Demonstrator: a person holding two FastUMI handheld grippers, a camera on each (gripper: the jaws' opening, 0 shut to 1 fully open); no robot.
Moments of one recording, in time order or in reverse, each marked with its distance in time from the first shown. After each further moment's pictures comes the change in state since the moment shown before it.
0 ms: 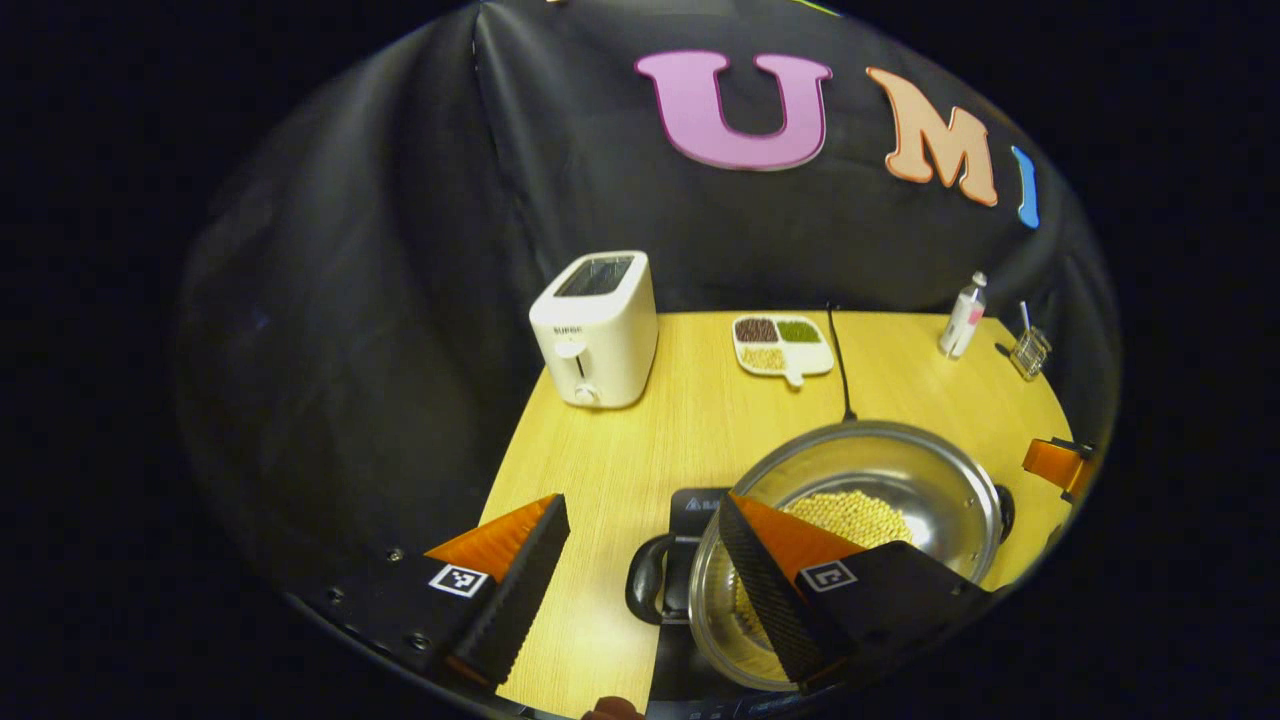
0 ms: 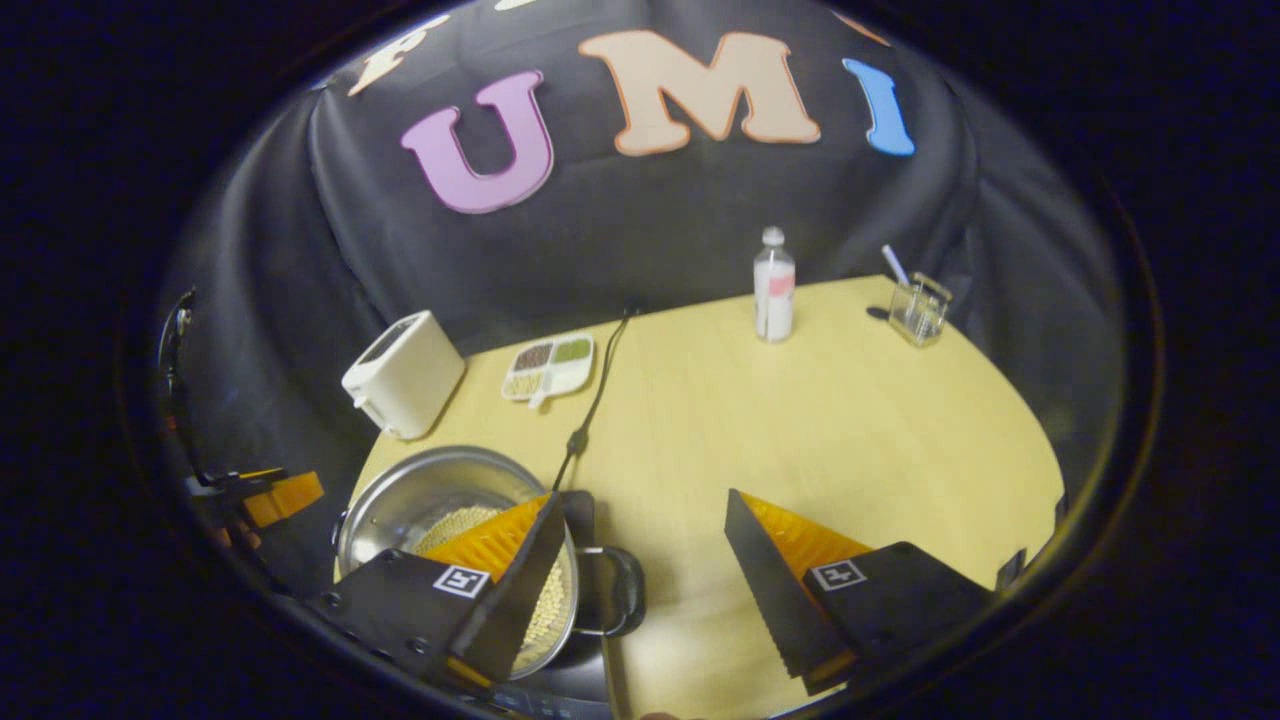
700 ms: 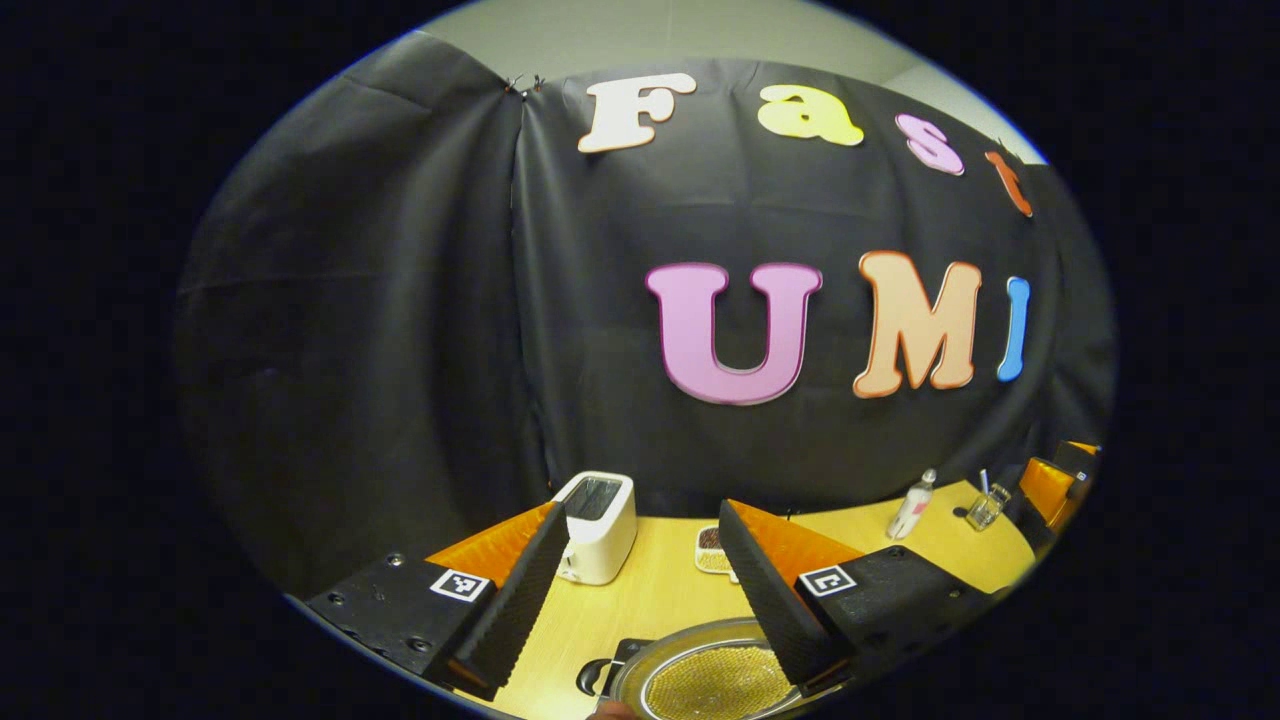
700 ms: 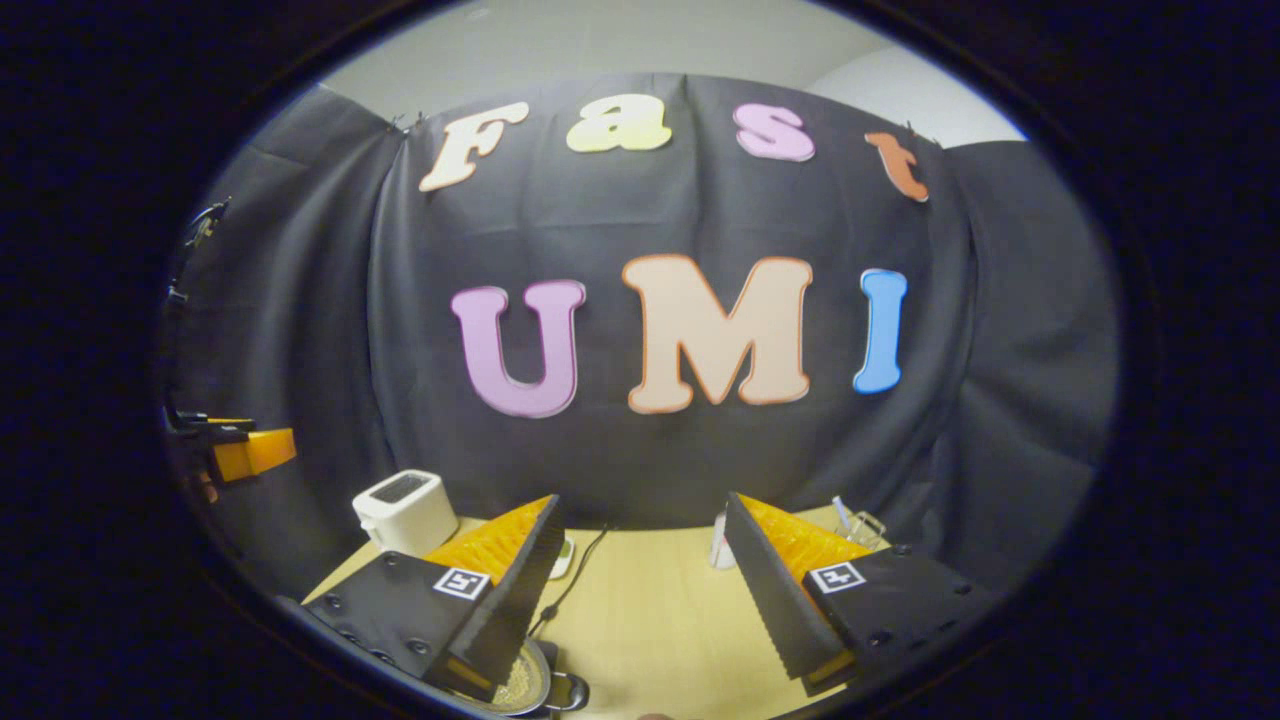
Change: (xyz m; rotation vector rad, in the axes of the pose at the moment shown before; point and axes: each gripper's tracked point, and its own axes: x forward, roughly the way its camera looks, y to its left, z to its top) left arm -0.129 -0.043 0.195 -0.097 -0.520 0.007; right arm -0.120 -0.004 0.216 -0.127 -0.560 -0.009
